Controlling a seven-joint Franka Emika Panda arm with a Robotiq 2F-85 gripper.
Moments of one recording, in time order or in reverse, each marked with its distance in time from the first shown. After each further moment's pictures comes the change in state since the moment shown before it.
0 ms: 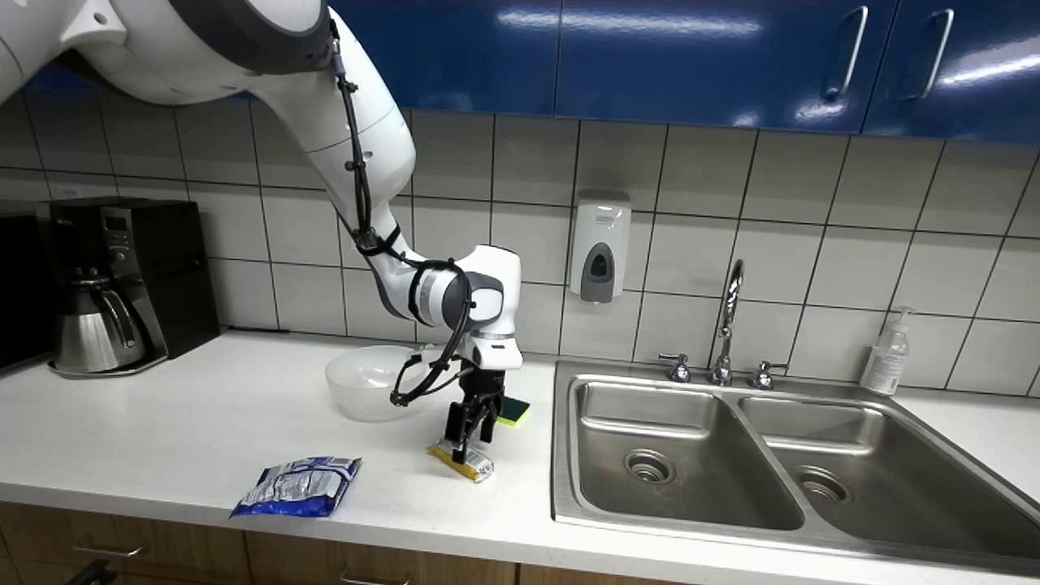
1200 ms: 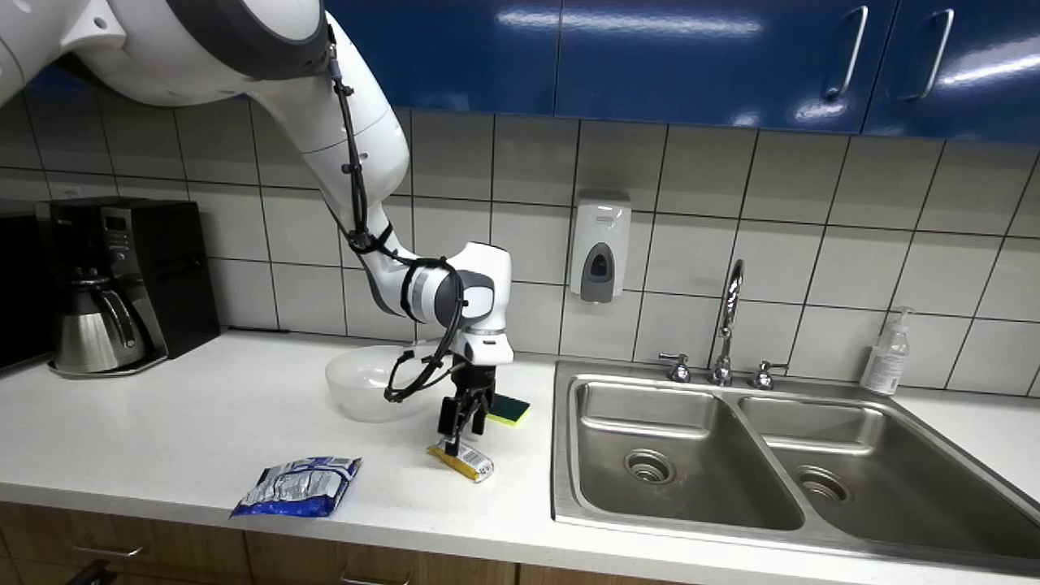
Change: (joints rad) arm 0.008 0.004 0.026 0.017 0.002 0.015 -0.001
